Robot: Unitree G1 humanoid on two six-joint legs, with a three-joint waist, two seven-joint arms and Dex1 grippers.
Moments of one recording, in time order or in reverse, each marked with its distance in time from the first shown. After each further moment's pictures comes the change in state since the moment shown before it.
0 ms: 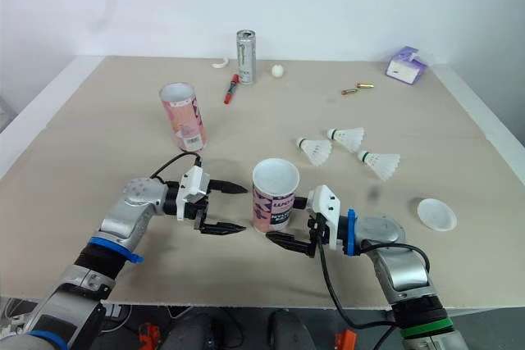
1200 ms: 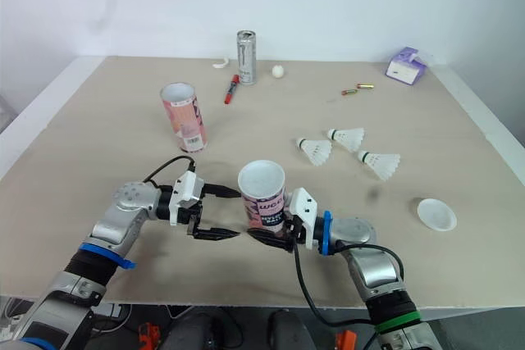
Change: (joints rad) left arm 0.036 0.029 -0.008 -0.025 -0.004 -0.022 0.003; right arm -0.031 0.100 0.073 0.056 -0.044 -0.067 -0.079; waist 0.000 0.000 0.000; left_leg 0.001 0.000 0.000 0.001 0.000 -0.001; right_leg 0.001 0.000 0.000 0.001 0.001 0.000
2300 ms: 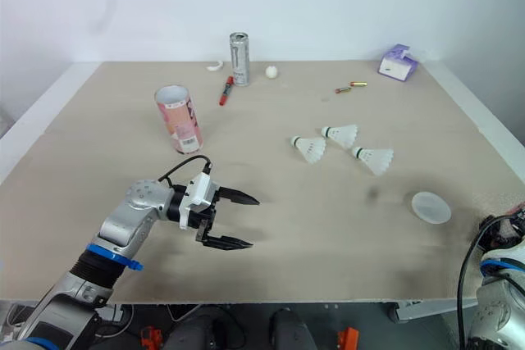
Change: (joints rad) left arm 0.000 -0.026 -0.054 -0.173 -0.027 0.135 -0.023; right arm 0.137 -0.072 -0.976 0.304 0.165 0.141 -0.950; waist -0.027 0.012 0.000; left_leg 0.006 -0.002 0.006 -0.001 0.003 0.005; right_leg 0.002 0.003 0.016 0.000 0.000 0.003
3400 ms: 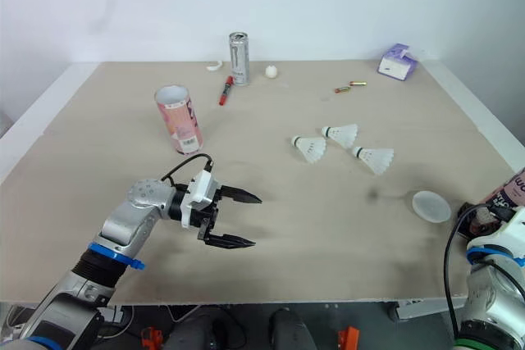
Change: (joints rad) left arm -0.008 -0.014 0.000 -0.003 -0.028 0.022 0.002; right arm -0.016 -0.017 0.086 0.029 -0.028 -0.044 0.052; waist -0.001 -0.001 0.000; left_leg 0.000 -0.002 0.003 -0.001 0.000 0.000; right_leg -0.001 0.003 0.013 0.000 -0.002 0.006
